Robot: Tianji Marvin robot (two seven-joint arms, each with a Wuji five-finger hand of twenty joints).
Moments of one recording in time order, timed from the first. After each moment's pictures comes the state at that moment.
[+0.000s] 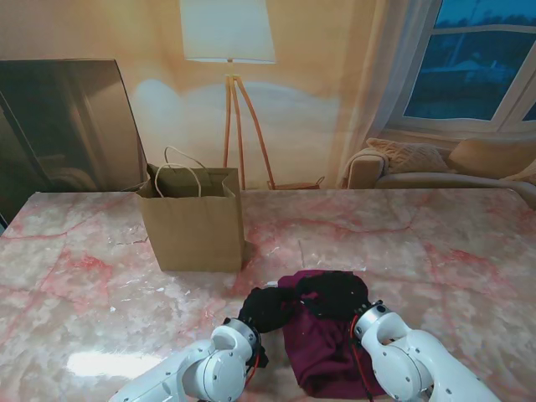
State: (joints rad) left arm 1.33 -1.25 -0.62 -1.37 0.45 0.18 0.25; right arm -1.62 -1.07 1.17 -1.62 -0.91 -0.13 -0.02; left_hand 0.79 -0.25 0.75 -0.06 0.62 0.17 0.32 0.27 0.64 0.15 0.21 0.28 0.41 0.22 0.32 0.40 0.03 0.20 0.85 0.46; right_hand 0.39 -0.38 1.14 -0.18 0.61 -0.15 0.75 0.34 0.85 -0.05 0.44 0.26 0.77 0.02 0.28 0.35 0.41 0.08 0.91 0.39
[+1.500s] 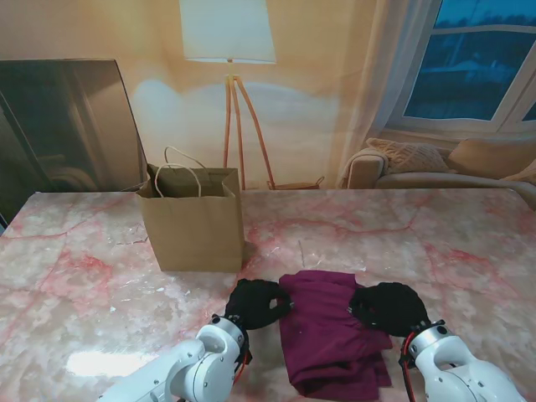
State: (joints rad) left arm 1.38 -1.20 -0.68 -1.46 0.63 0.23 0.25; right arm -1.89 -1.06 1.47 -1.78 -0.98 -0.12 -0.04; left_hand 0.55 -0.11 0.47 -0.04 0.68 0.00 0.38 0.32 0.62 0.11 0.19 0.30 0.42 0.16 0.31 0.45 0.03 0.18 0.80 0.53; right_hand 0.22 -0.36 1.01 -0.18 0.81 -0.23 0.73 0.32 1.05 -0.05 0.50 0.28 0.98 0.04 0.44 0.53 0.52 0.13 1.08 0.60
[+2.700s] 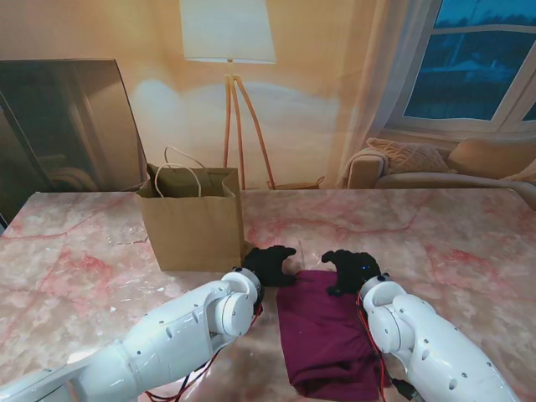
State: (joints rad) left arm 0.95 -1.38 -0.43 -0.96 0.42 0.19 0.19; right arm -1.32 -1.06 0.99 -1.32 -0.95 0.13 0.02; left_hand 0.52 -0.52 0.77 -0.07 0.33 0.16 0.19 0.16 0.37 0.12 0.19 0.25 0.46 0.12 0.36 0.48 0.13 0.15 0.87 0.52; right_hand 0.27 -0.78 1.19 -0.21 0.27 -0.01 0.55 0.29 0.45 -0.01 0.46 0.26 0.63 0.05 0.32 0.42 0.37 0.12 0.91 0.61
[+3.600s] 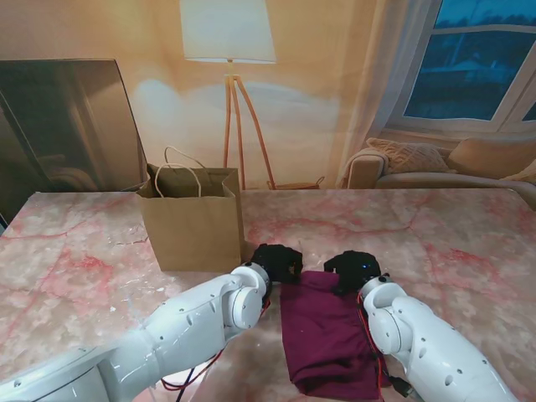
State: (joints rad) left arm 0.87 -1.48 -0.37 -0.75 0.39 0.11 0.26; right arm -1.30 -1.07 0.98 -1.24 -0.93 0.08 -0.12; left_hand 0.67 -0.70 0.80 -0.16 0.66 -0.23 1.07 0.64 0.77 0.02 0.32 0.50 0.57 0.08 0.52 0.71 0.19 0.23 0.91 0.50; right_hand 0.45 -1.02 1.27 -0.39 0.90 -0.49 1.00 0.43 1.11 -0.10 0.63 0.41 1.09 0.03 0.55 0.59 0.75 0.14 1.28 0.66
